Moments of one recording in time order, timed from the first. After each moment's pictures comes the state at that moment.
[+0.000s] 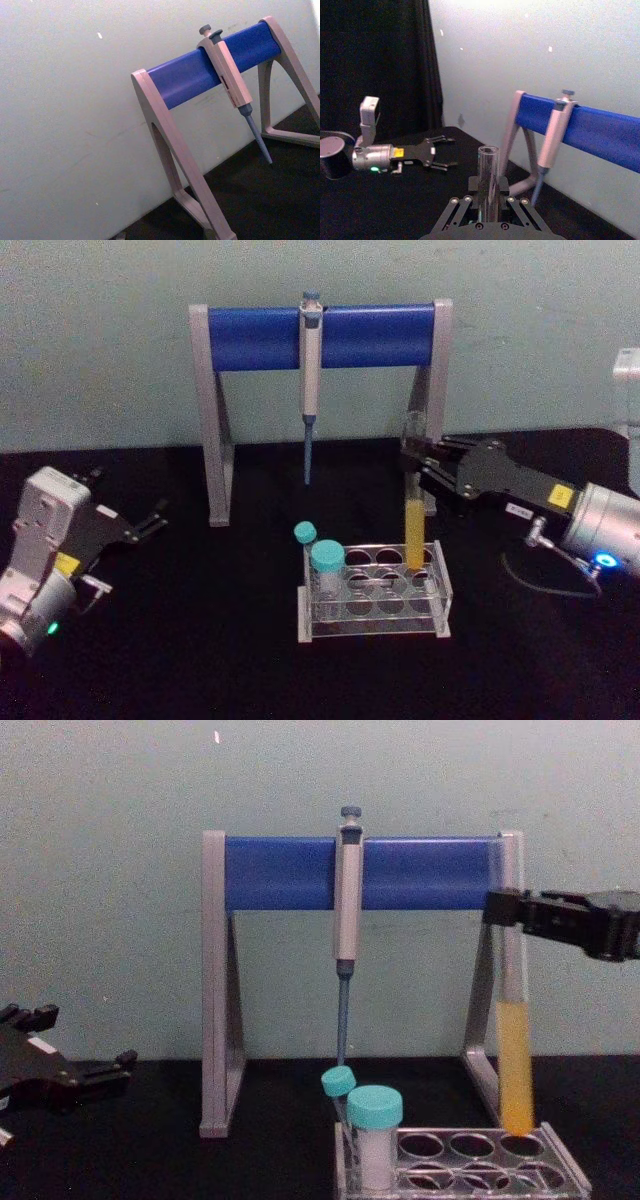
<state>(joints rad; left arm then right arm) -0.20 0.60 0.45 -1.41 -0.25 -0.12 0.03 0.31 0.62 -0.40 -1.56 0.71 0.04 0.69</state>
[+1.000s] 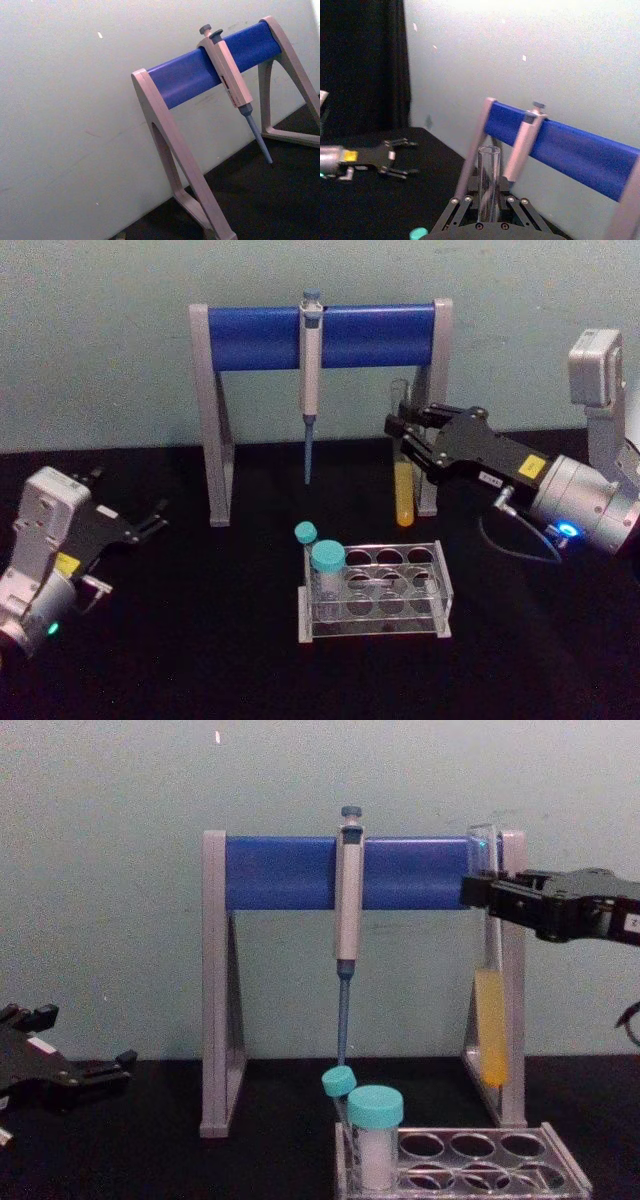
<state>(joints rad) -0.20 0.60 0.45 -1.41 -0.25 -0.12 0.03 0.39 0.52 -0.42 -1.47 0.57 -0.03 0.61</state>
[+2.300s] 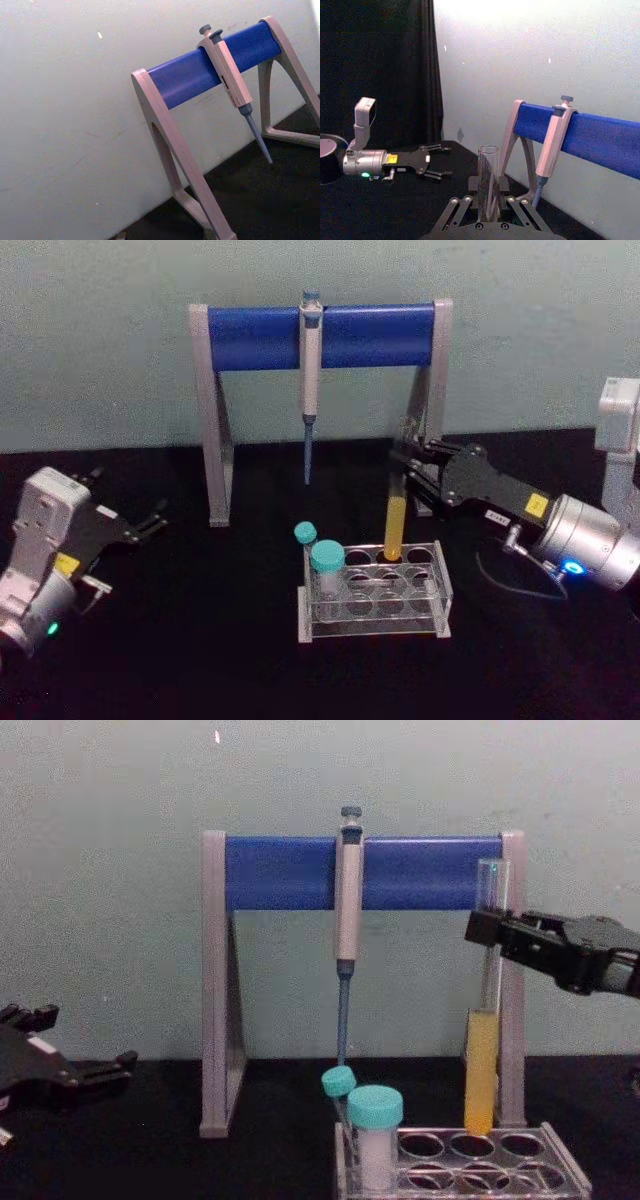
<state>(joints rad) -0.20 0.60 0.45 -1.41 -0.25 -0.12 0.03 0.37 0.53 -0.44 -1.37 0.70 -0.16 0.78</state>
